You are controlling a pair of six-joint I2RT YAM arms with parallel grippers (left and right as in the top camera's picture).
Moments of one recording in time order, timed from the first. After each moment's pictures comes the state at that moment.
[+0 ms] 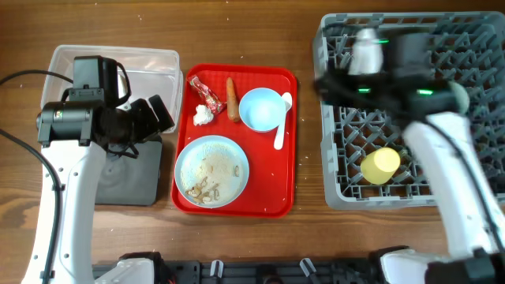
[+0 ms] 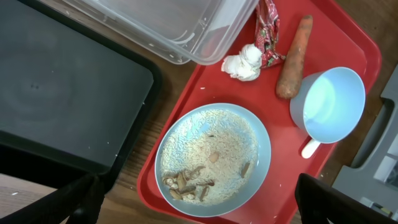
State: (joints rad) left arm 0.02 1.35 1.34 -1.23 0.13 -0.47; right arm 0.22 1.49 1.37 -0.82 -0.35 0.32
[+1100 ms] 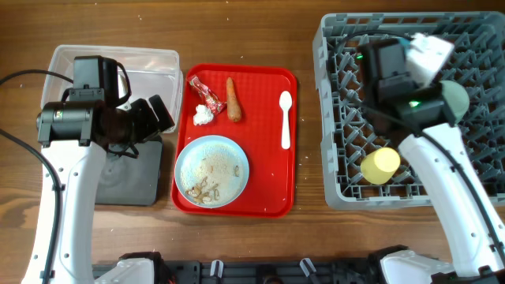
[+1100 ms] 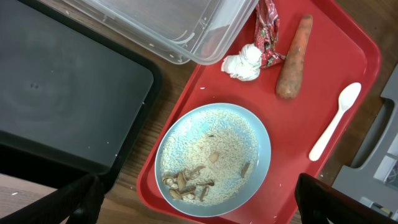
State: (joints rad) left arm 0.02 1.35 1.34 -1.23 0.13 -0.47; right arm 0.25 1.41 1.35 -0.95 0.94 0.57
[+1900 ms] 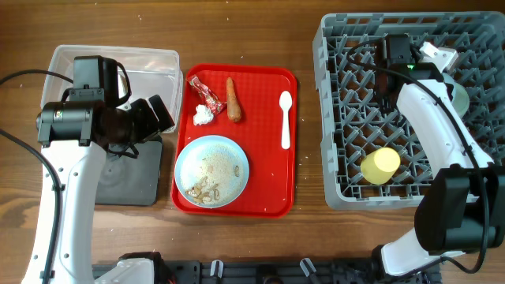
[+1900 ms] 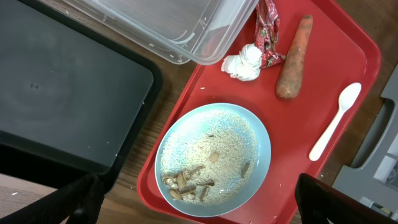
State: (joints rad) left arm 0.02 1.35 1.34 -1.23 0.13 -0.47; right arm 0.04 1.75 1.33 -0.92 1.07 0.45
